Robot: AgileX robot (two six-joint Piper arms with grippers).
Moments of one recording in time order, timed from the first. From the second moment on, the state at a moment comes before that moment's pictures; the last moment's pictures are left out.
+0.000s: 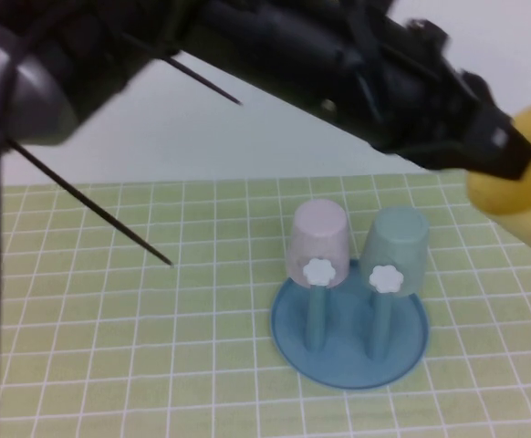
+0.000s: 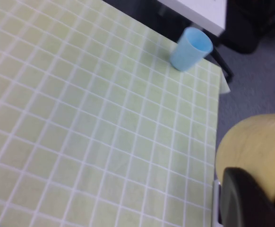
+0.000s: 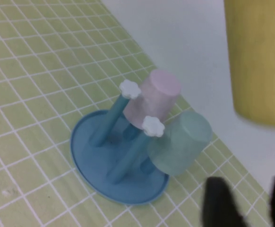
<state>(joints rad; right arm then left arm) 0.15 0.51 -0.68 0.63 0.83 -1.18 -0.69 1.74 -1.90 -0.90 1.14 0.57</state>
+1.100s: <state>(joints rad) 0.15 0.57 -0.68 0.63 0.72 -1.20 -0.84 1.77 -1.90 -0.89 1.07 0.58</state>
